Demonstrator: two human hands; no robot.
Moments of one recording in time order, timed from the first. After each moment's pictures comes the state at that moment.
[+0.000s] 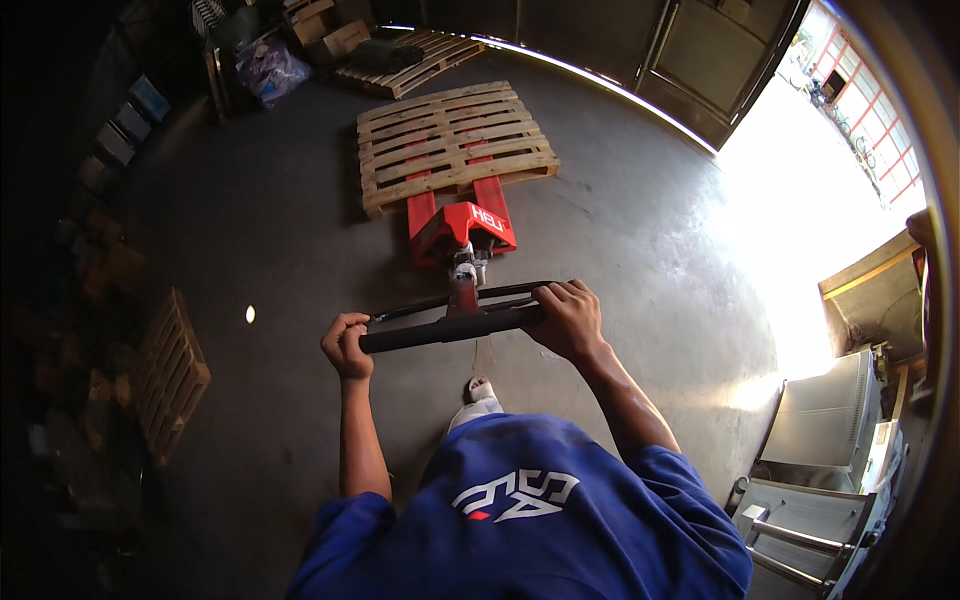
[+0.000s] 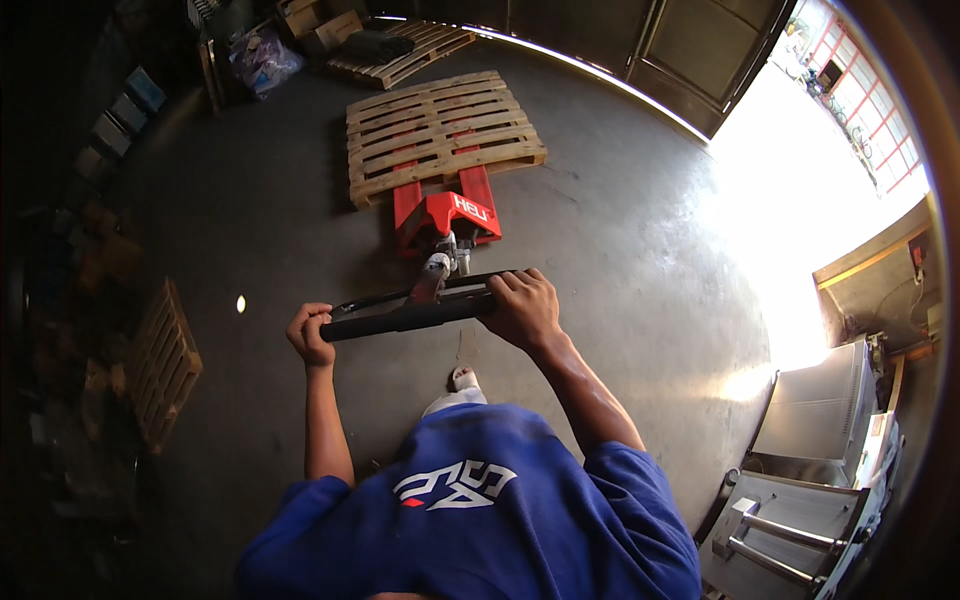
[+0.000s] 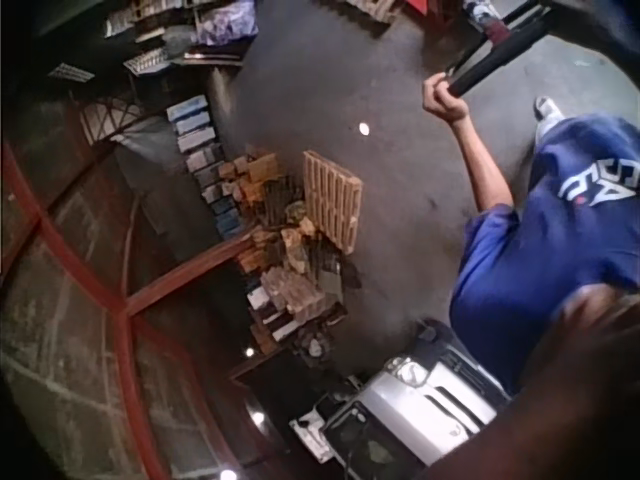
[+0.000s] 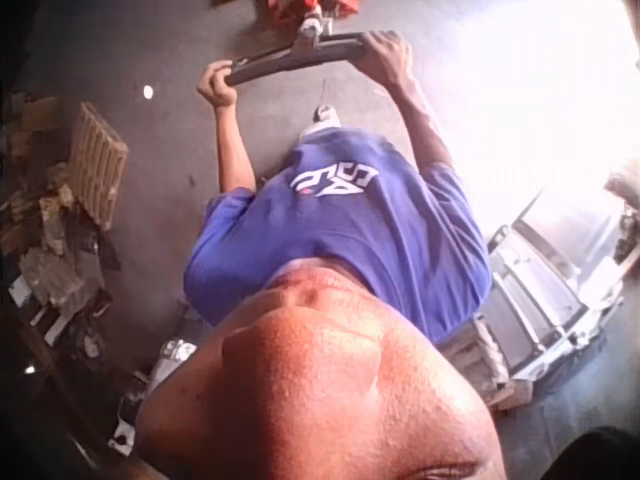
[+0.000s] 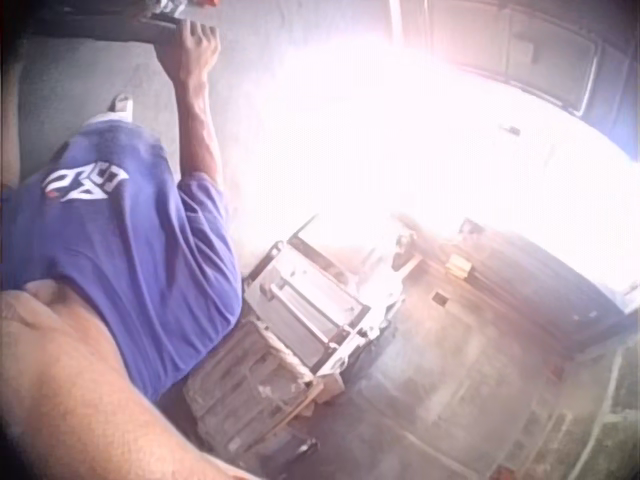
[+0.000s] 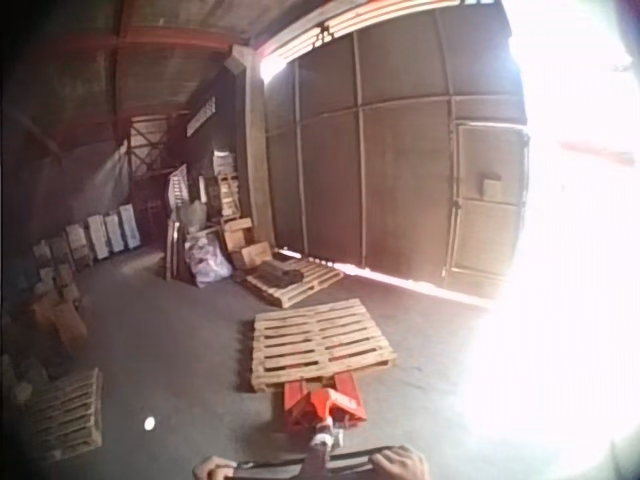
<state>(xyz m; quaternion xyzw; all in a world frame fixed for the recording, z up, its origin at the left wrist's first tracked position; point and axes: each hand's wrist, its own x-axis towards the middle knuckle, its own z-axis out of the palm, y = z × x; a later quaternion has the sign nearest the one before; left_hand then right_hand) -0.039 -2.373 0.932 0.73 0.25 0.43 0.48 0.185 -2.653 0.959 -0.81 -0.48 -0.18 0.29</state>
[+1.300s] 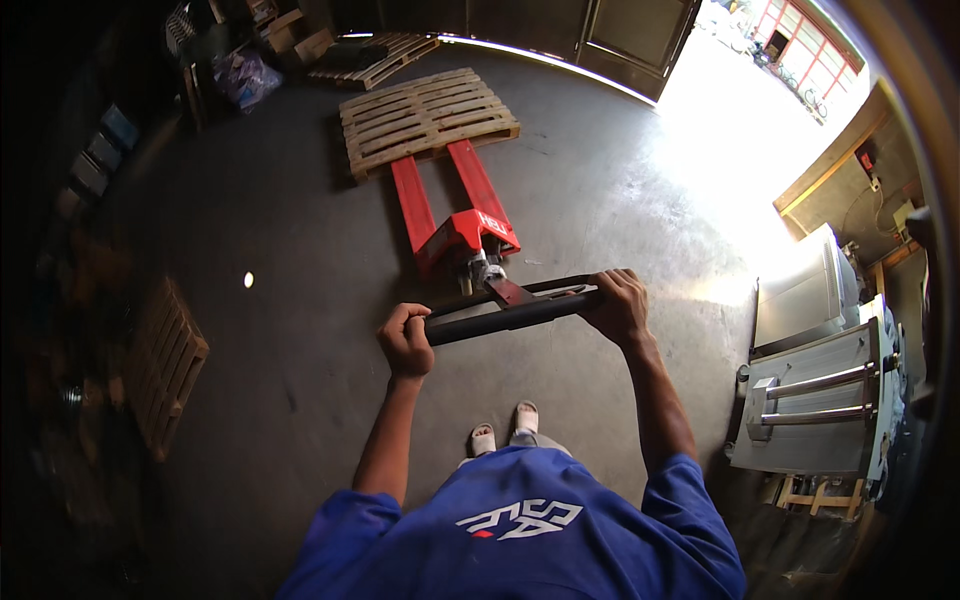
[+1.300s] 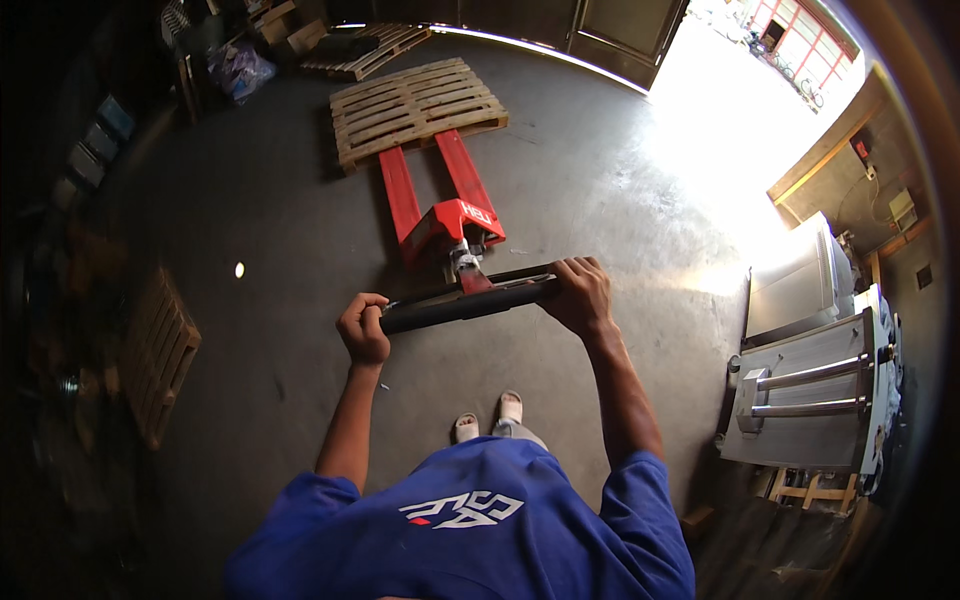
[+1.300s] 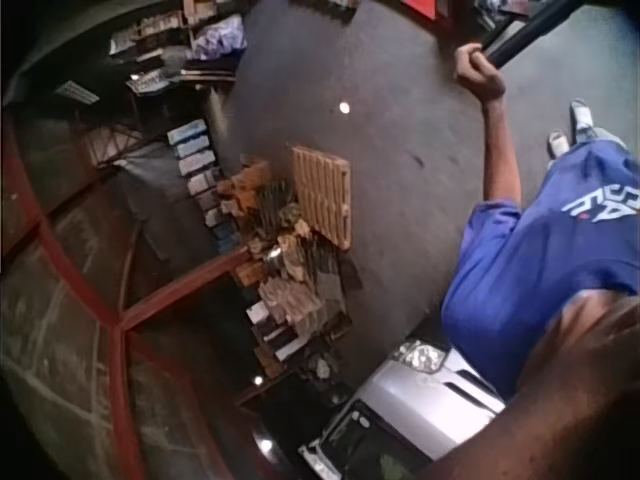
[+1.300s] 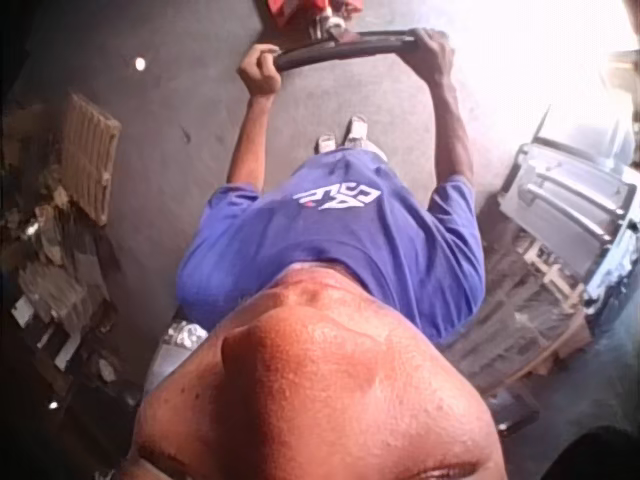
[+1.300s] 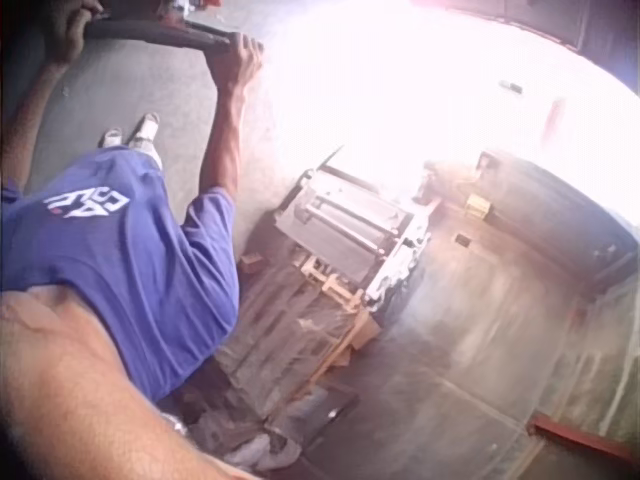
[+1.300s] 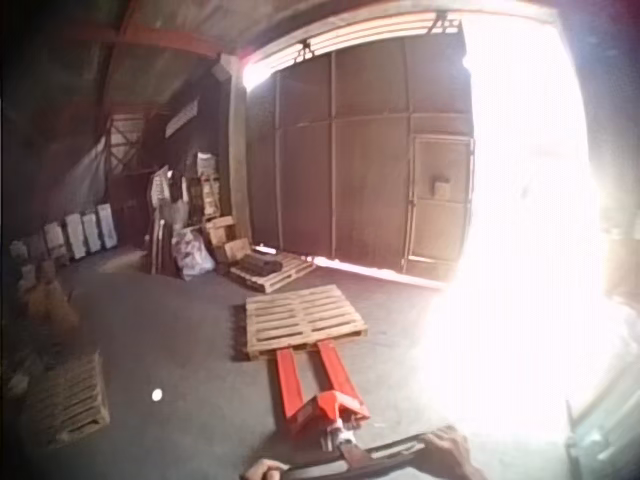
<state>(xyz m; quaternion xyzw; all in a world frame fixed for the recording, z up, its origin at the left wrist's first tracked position) -0.389 -2.685 0.975 0.79 0.19 0.37 0.45 -0.195 -2.977 0.995 -0.83 -0.41 -0.25 0.27</state>
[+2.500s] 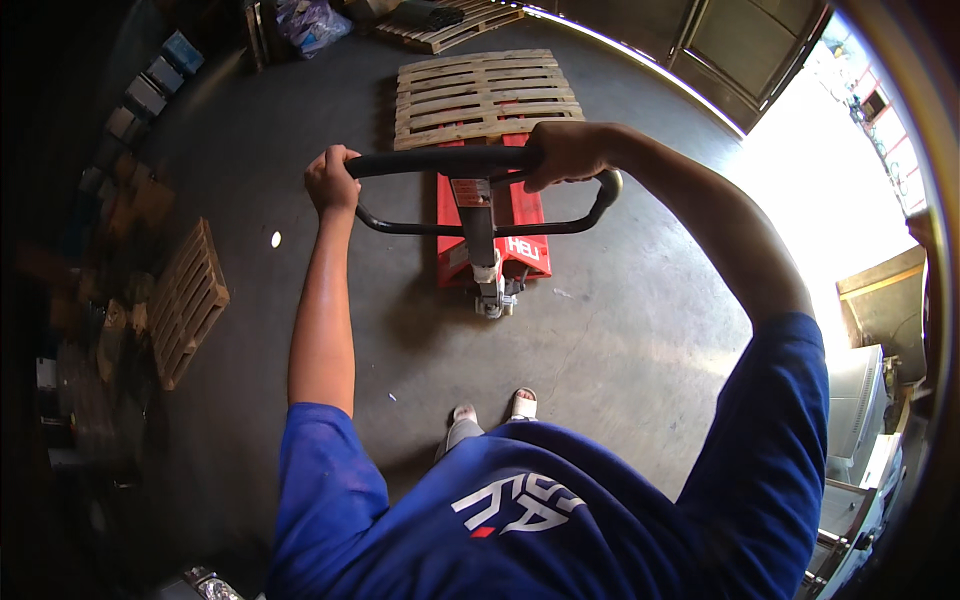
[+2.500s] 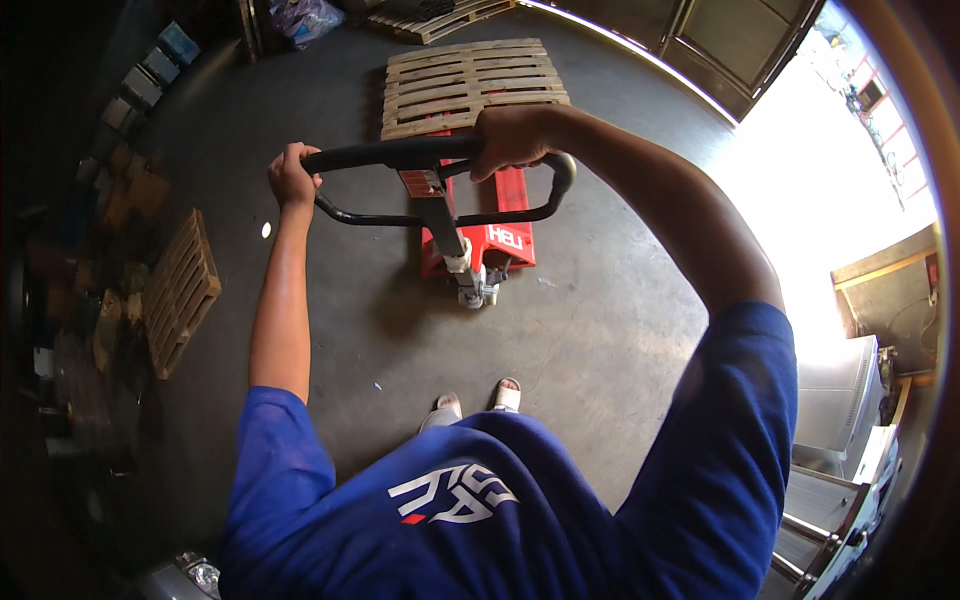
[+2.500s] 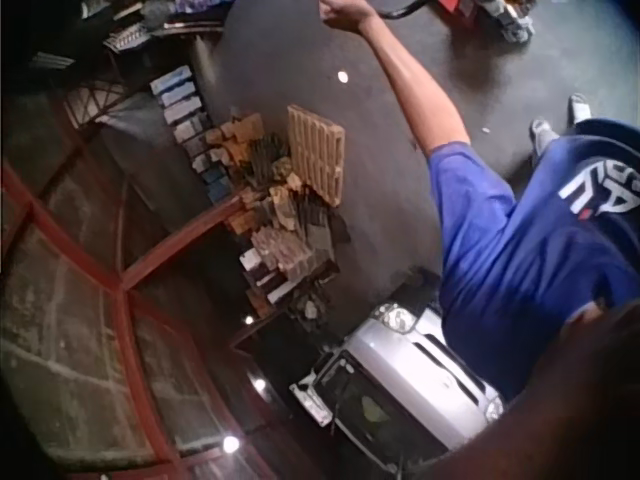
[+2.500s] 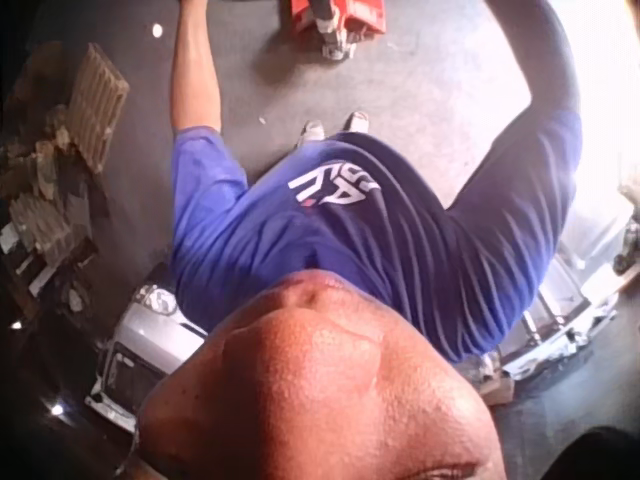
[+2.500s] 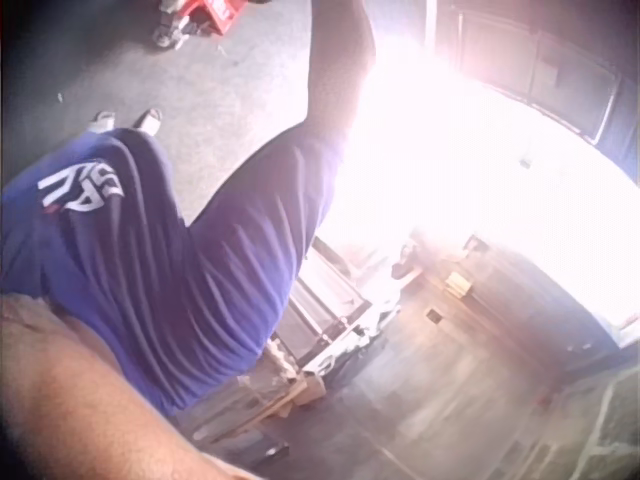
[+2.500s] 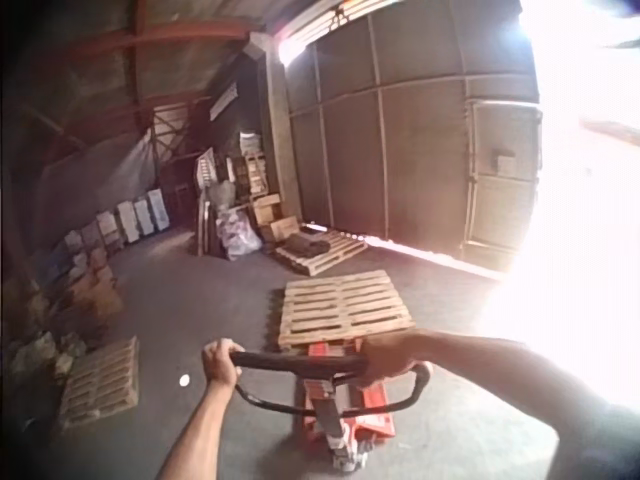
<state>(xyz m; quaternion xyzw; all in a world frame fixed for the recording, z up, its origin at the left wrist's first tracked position) -0.068 -2.489 1.068 0.71 0.36 0.44 0.41 0.179 -2.739 1.129 -0.75 -0.55 0.36 0.06</state>
